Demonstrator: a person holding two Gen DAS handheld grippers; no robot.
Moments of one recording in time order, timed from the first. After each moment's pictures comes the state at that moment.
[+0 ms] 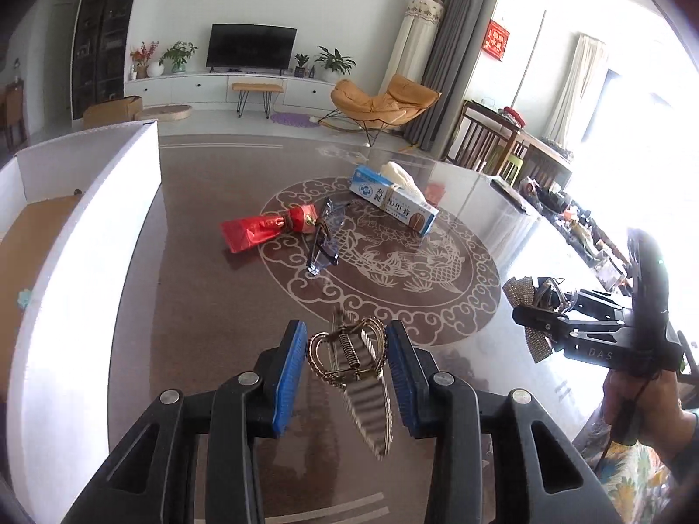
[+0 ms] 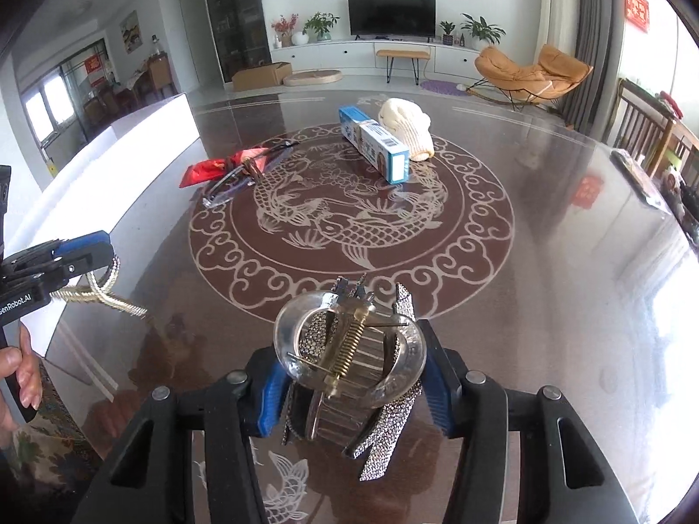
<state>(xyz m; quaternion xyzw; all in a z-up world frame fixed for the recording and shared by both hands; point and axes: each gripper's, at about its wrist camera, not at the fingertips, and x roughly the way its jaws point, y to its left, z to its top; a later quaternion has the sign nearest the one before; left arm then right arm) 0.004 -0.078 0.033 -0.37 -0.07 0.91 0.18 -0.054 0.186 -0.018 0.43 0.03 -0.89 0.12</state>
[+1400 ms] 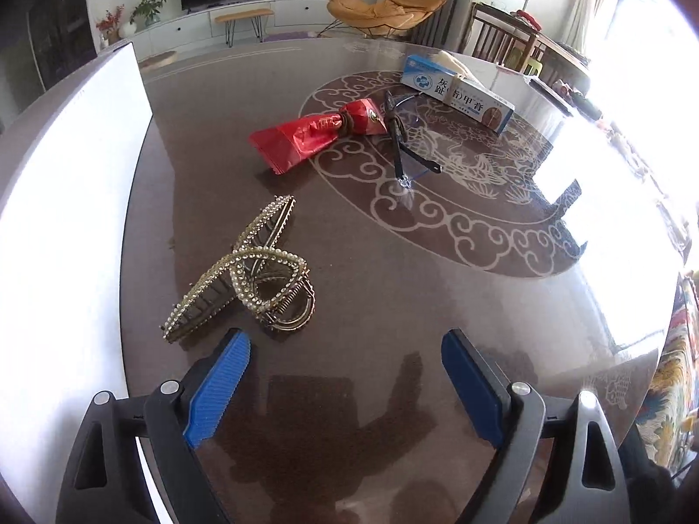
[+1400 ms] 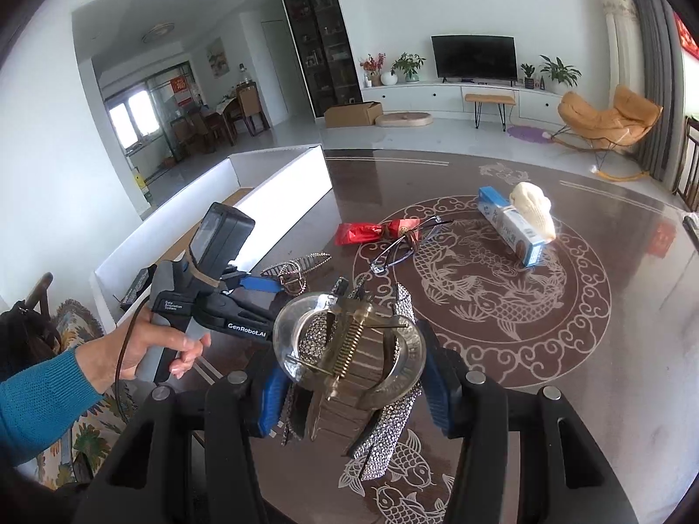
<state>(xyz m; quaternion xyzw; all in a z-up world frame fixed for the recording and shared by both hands) -0.071 -0.096 -0.045 -0.50 0.04 0.85 0.17 -0.012 0.119 0.051 0.37 -0.01 -0.89 0.26</state>
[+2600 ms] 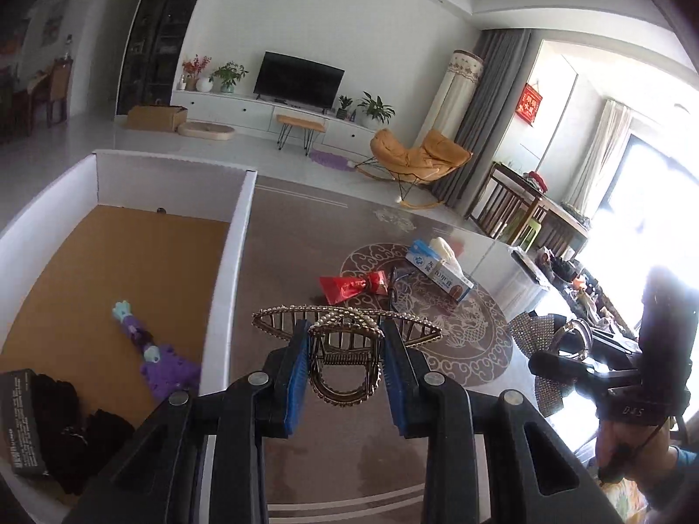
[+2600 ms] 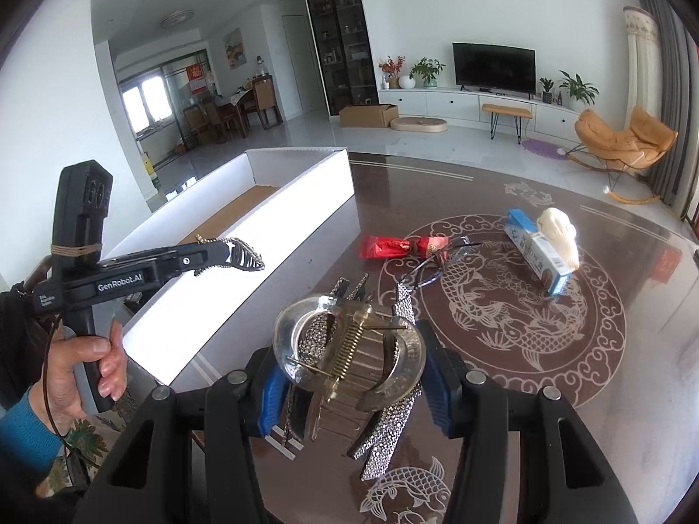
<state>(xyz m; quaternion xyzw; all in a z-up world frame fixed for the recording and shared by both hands) 0.029 -0.207 0.080 -0.32 -0.14 0.93 0.12 -0.024 0.069 0.064 0.35 0.03 -0.89 0.29</state>
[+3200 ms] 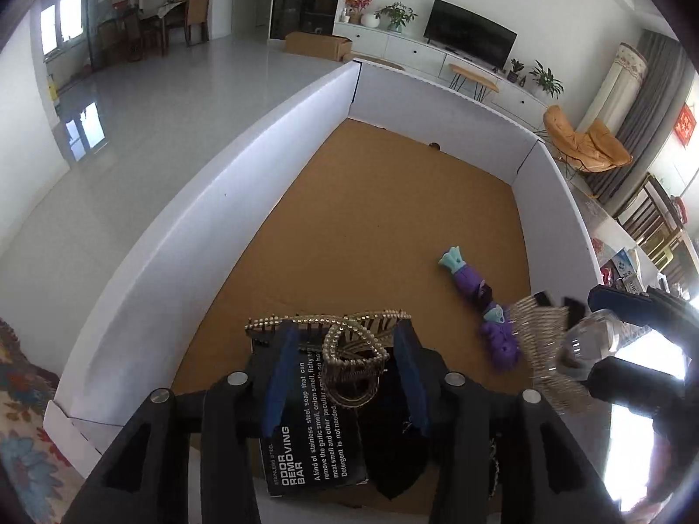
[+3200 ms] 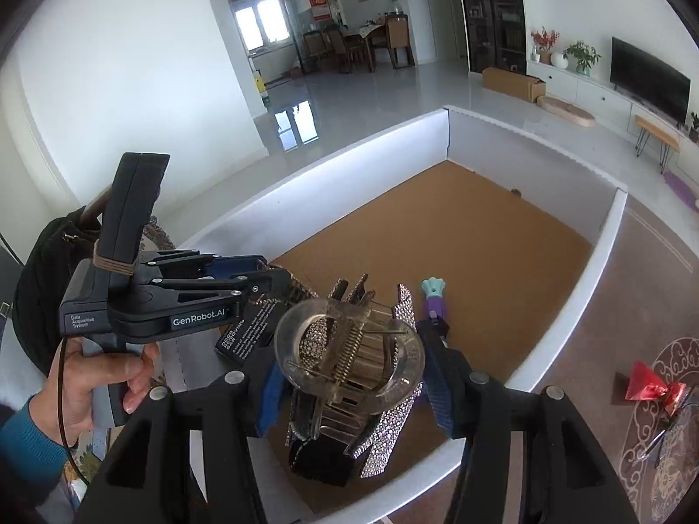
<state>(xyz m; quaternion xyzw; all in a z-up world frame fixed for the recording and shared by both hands) 0.023 -0.410 0.006 -0.45 -0.16 0.87 -0.11 -0.080 -0.246 0.033 0.43 0.11 -0.77 0.46</state>
